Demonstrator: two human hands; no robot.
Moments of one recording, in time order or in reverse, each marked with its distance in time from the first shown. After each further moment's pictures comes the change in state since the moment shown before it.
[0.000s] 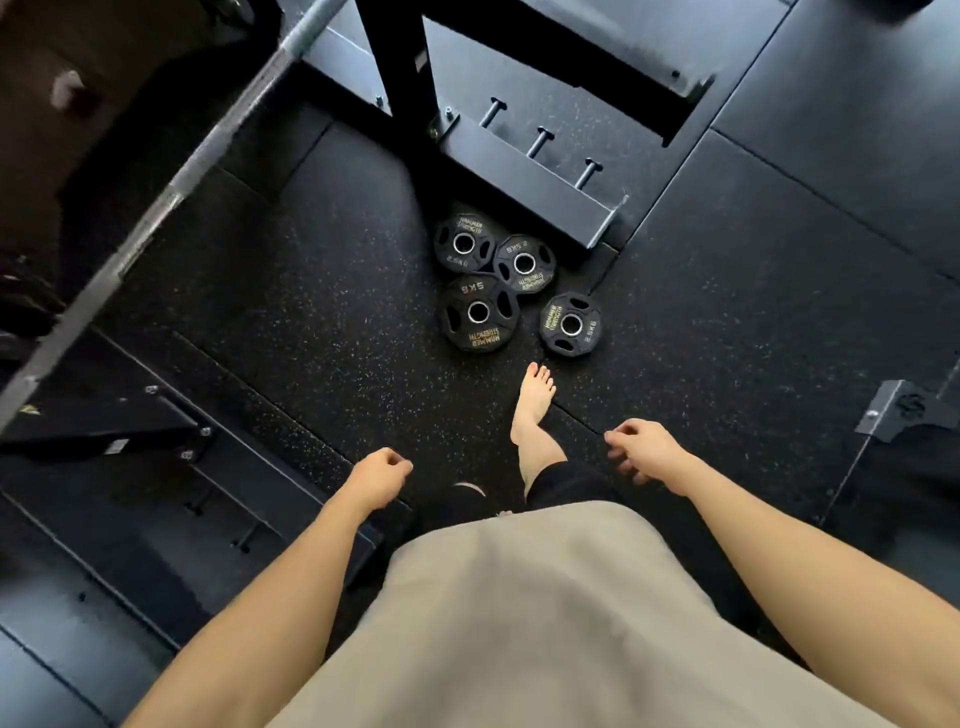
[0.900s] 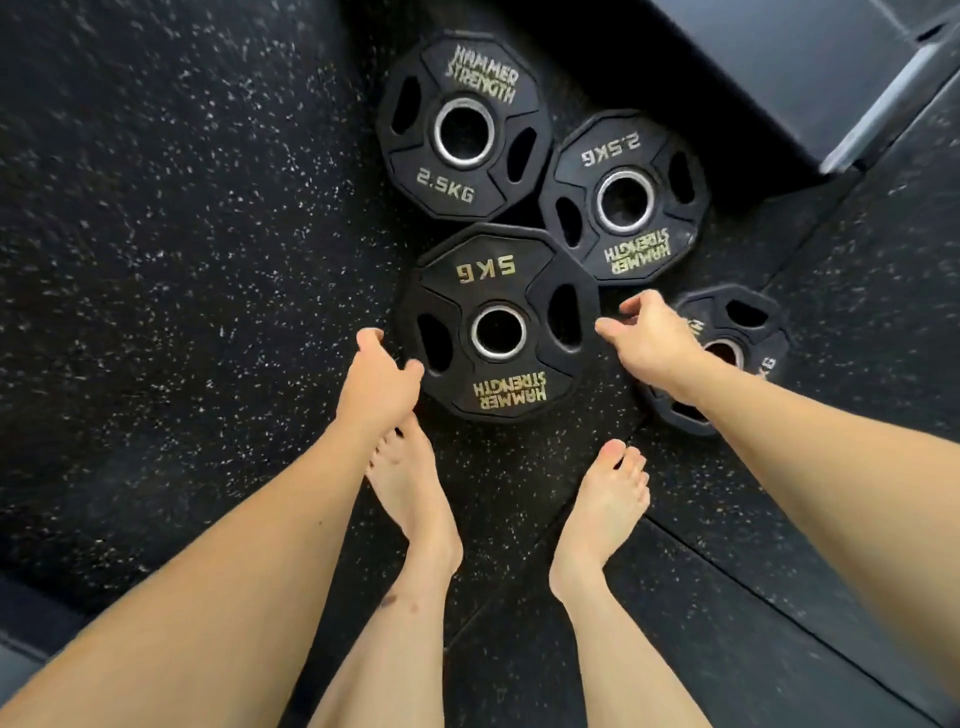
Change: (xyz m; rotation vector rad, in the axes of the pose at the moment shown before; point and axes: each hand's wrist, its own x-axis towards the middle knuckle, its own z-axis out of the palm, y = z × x) left_hand 0.622 0.140 0.052 0.011 0.152 -0.013; right_hand 0.620 -0.174 0.099 -0.207 0.156 -0.050
